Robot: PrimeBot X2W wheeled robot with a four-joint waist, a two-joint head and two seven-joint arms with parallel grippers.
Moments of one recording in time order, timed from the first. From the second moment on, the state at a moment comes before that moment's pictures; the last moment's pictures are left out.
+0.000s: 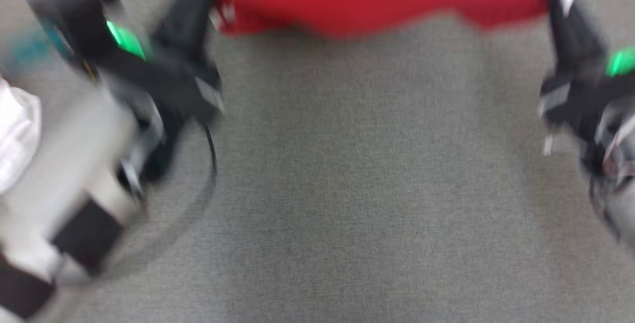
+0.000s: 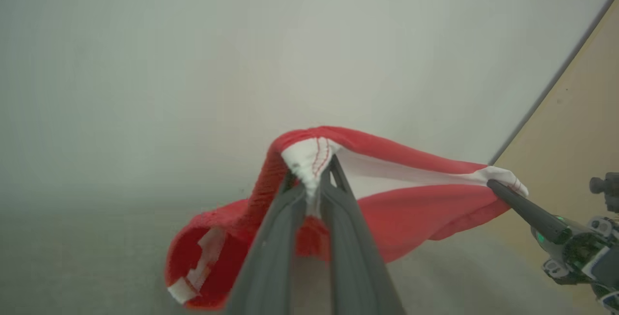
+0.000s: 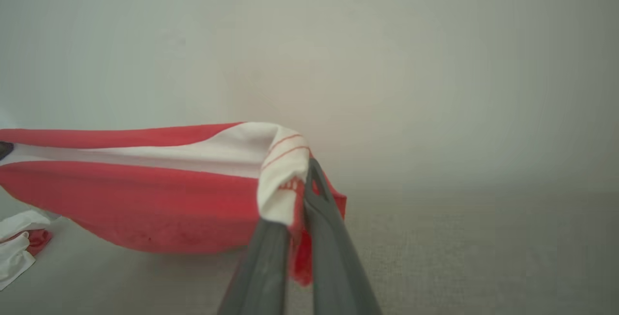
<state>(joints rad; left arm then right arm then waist) -1.10 0.48 -0.81 0.33 -1.15 -0.06 -0.26 -0.87 -0.65 0.55 0.37 0.95 0.13 -0.26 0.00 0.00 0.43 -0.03</state>
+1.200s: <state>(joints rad) 0.02 0.33 -0.48 0.18 -0.60 -0.12 -0.26 0.24 -0.51 0.28 0.07 0.77 0.13 -0.14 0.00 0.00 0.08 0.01</state>
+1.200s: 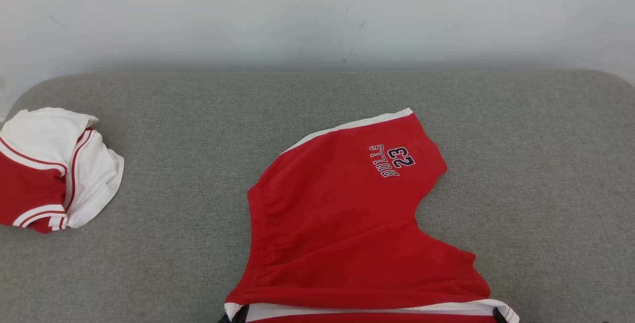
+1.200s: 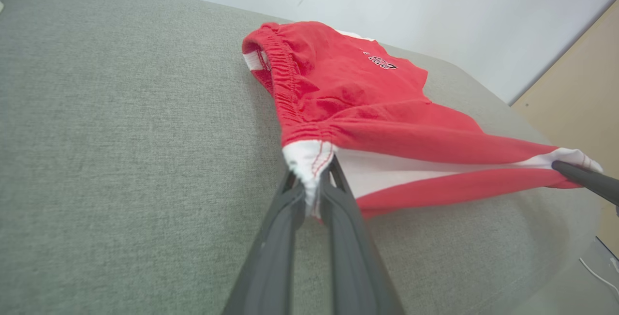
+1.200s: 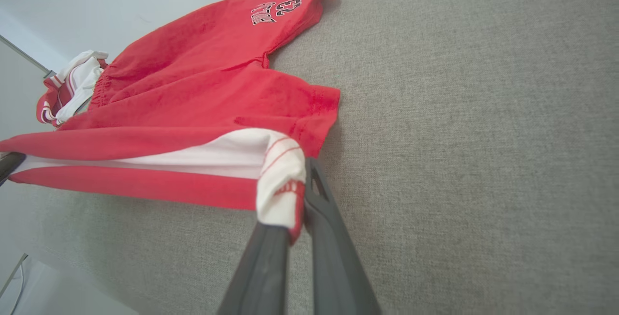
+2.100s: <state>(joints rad) -0.34 0.31 -0.53 0.22 -0.69 -0.13 -0.26 -0.29 -0.65 0.31 0.12 0.98 0.13 0.09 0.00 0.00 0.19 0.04</state>
